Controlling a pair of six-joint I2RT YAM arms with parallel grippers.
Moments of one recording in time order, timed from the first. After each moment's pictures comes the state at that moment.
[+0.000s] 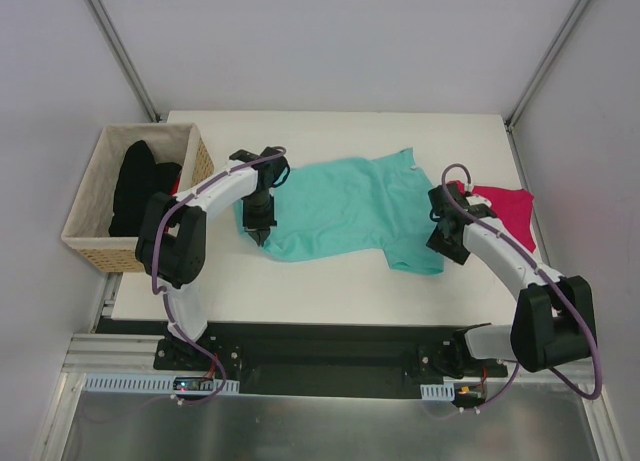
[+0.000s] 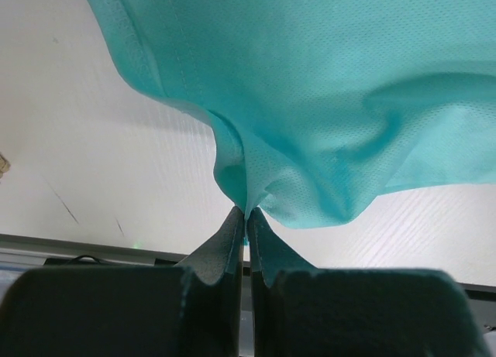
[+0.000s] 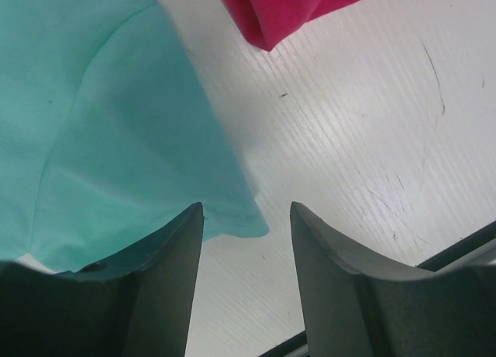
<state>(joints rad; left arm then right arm) -0.43 1.85 1.41 -1.16 -0.03 -0.51 0.28 1.32 0.87 -0.83 0.43 0.79</state>
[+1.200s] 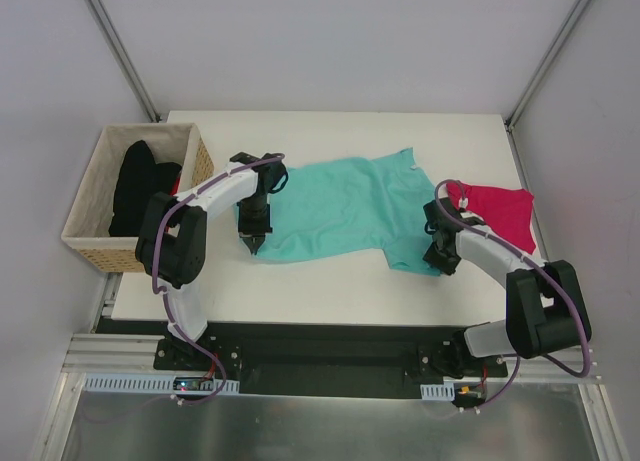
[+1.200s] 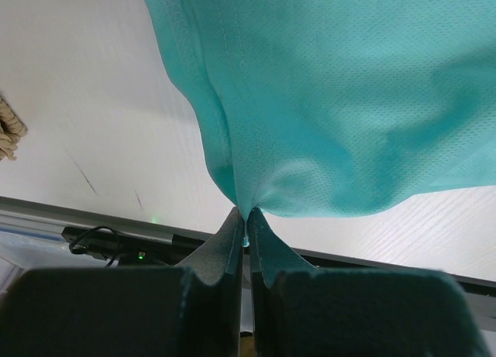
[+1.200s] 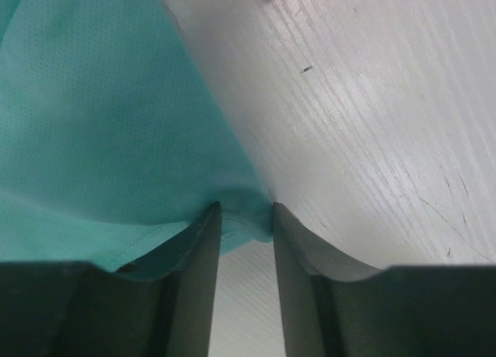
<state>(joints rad) -0.43 1.85 1.38 -1.24 -0.06 -0.52 0.28 1.39 0.72 -0.67 0.36 0.85</state>
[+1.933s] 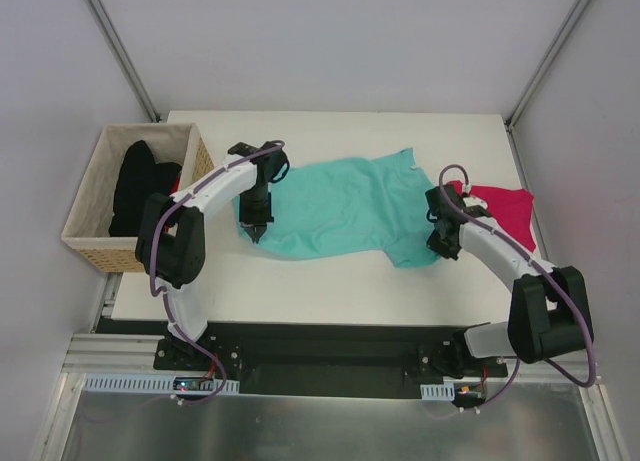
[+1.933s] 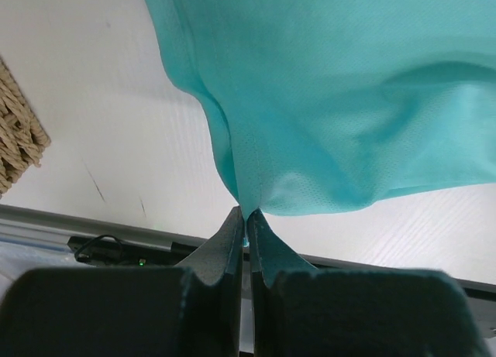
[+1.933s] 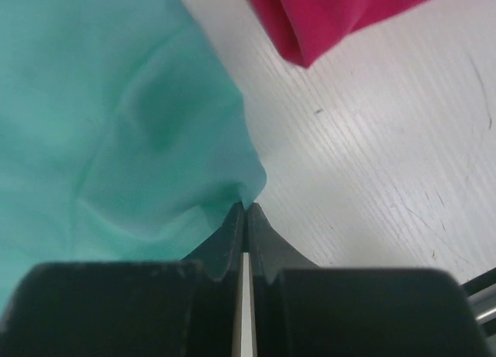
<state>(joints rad) -0.43 1.85 1.47 -1.26 -0.09 -0.52 0.28 1.37 0.81 -0.72 0.40 0.83</state>
